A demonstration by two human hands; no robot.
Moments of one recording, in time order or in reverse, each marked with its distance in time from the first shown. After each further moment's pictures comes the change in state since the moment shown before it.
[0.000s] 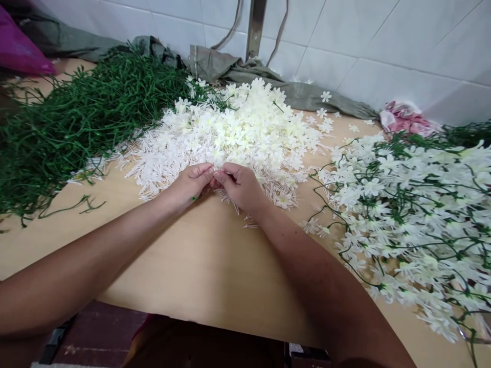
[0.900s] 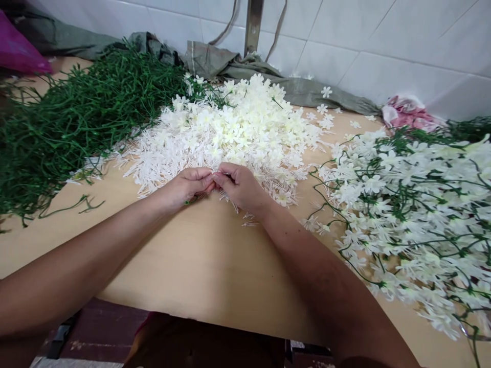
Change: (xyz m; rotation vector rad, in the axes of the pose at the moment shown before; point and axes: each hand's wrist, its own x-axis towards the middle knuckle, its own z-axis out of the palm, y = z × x) left_hand -0.004 -0.005 -0.016 0.069 -0.243 -0.007; right_hand -0.001 0.000 -0.005 -0.016 -0.100 0.067
